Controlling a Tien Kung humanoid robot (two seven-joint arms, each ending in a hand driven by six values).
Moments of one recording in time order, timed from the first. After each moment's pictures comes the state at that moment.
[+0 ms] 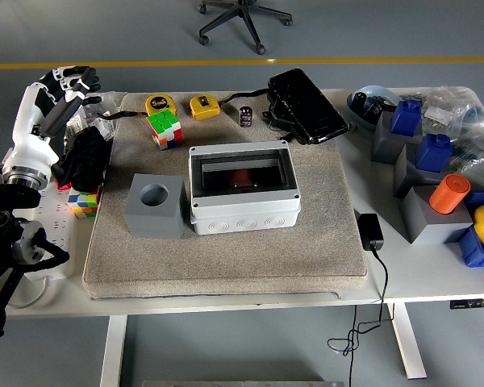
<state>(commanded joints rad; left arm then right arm) -0.29 0.34 -1.21 -1.48 0.86 0.37 -0.11 0.13 -0.25 0.38 0.39 -0.10 -0.15 -0.11</state>
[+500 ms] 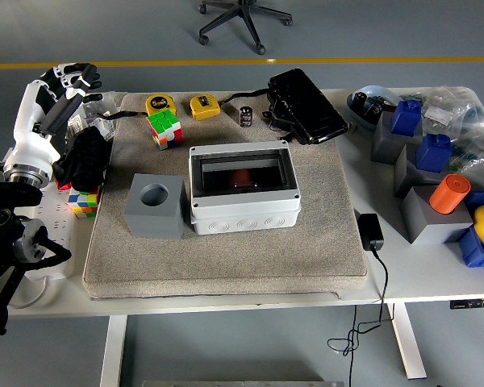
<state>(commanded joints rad) -0.29 0.33 -1.21 -1.48 0.86 0.36 -0.10 0.13 -0.26 0.38 0.39 -0.11 -0.17 -0.10</state>
